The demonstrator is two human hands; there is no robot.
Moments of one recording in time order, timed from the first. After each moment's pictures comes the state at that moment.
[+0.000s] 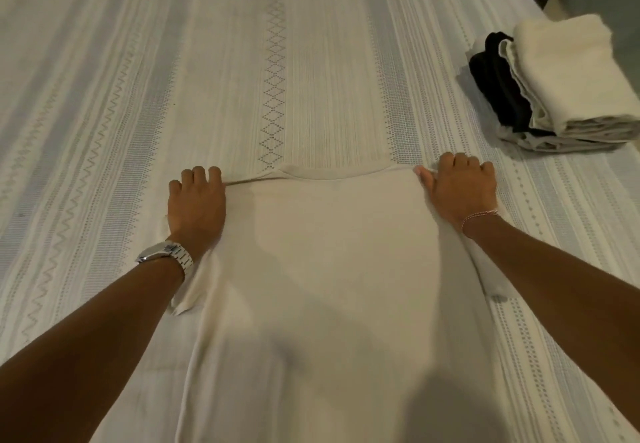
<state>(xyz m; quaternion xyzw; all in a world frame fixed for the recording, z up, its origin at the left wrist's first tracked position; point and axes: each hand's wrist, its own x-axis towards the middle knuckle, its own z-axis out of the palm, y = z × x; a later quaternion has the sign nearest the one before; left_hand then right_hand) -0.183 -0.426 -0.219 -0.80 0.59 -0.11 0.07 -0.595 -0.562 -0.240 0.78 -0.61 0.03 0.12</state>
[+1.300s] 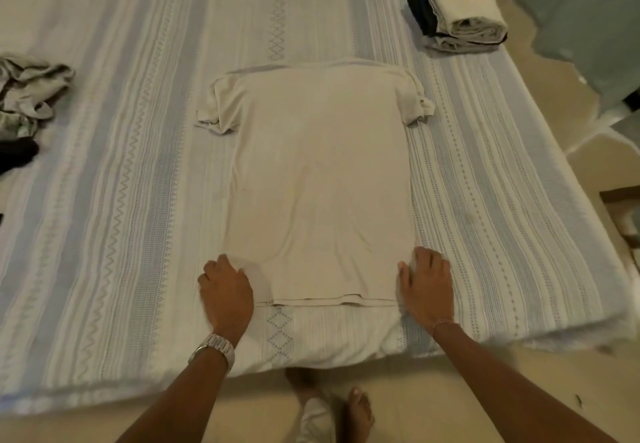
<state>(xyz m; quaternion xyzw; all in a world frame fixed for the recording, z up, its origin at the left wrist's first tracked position) -0.383 0.090 -0.210 -0.90 0.40 0.14 -0.08 -0.729 -0.003 -0.218 0.71 -0.68 0.10 -0.16</state>
